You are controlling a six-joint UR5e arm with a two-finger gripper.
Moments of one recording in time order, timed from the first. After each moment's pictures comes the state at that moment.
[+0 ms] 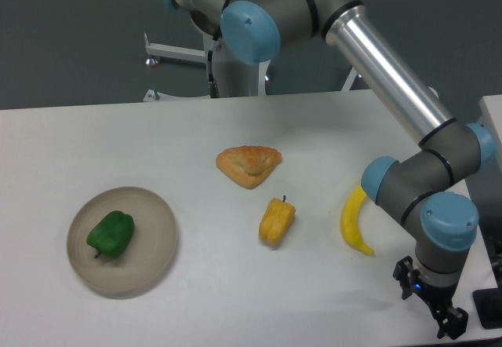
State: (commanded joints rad) arm 2.39 -2.69 -0.53 -1.17 1.54 1.58
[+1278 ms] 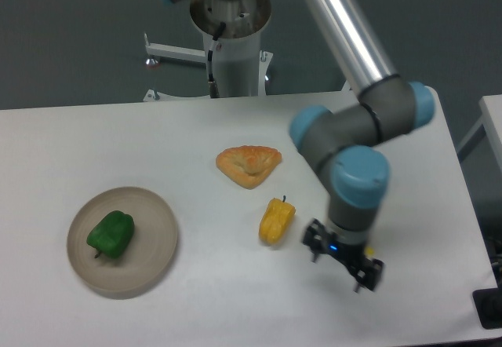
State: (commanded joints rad) arm 2.18 -2.22 -1.15 -1.16 1.52 0.81
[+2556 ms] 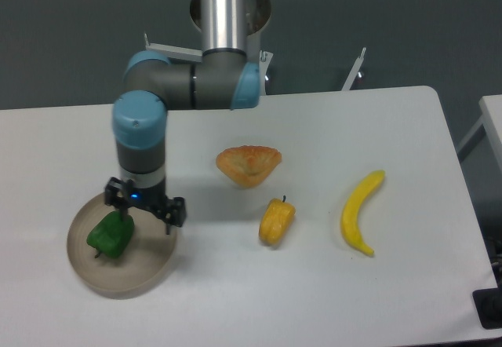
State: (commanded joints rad) arm 1.81 -2.08 -1.48 -0.95 1.41 0.28
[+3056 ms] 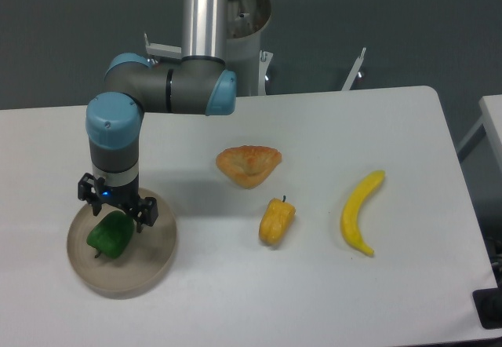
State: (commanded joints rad) arm 1.78 -2.12 -1.48 -0.91 1.41 0.29
